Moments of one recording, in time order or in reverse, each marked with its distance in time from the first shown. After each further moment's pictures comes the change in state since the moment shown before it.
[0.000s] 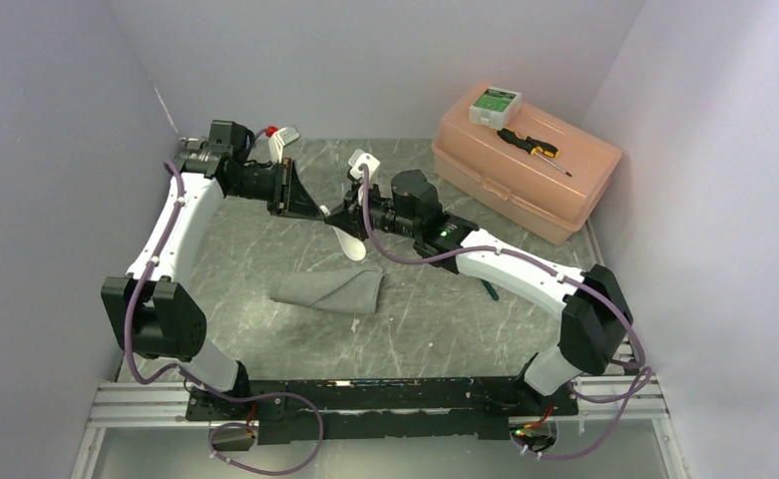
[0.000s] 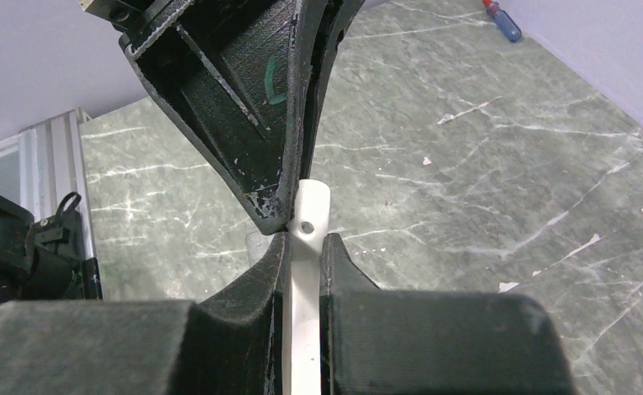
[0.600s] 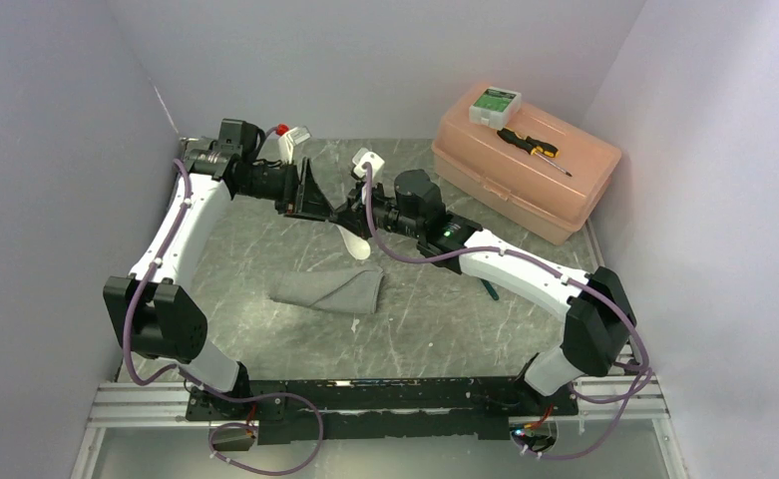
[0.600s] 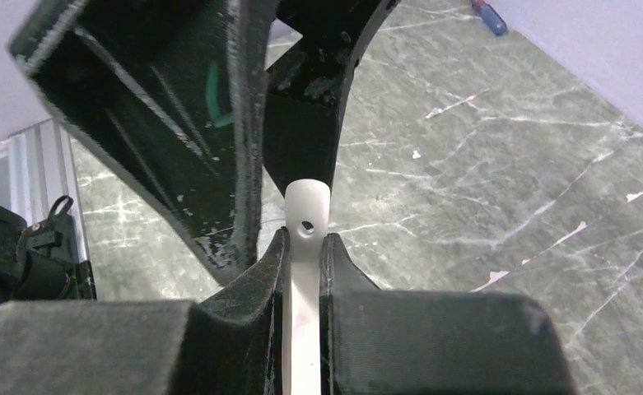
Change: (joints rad) left arm -0.049 -0.002 -0.001 0.045 -0.048 -0.009; right arm -0.013 -0.010 -0.005 -0.024 0.027 0.001
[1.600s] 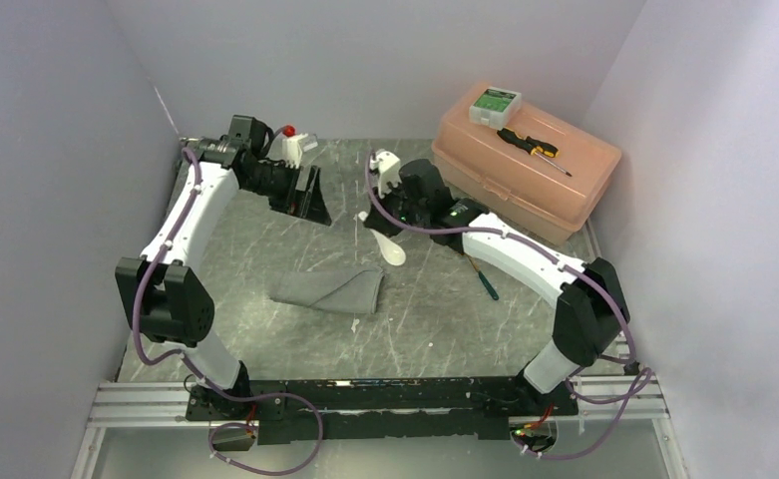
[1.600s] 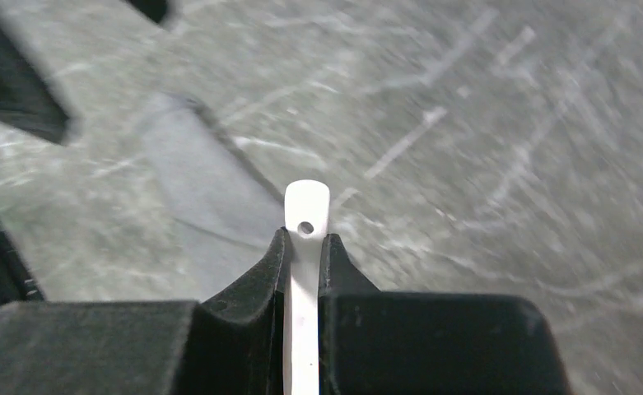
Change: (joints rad) left arm -0.011 0.097 0.091 -0.107 -0.351 0.247; right arm -0.158 0.066 0.067 -0.389 0.079 -0.002
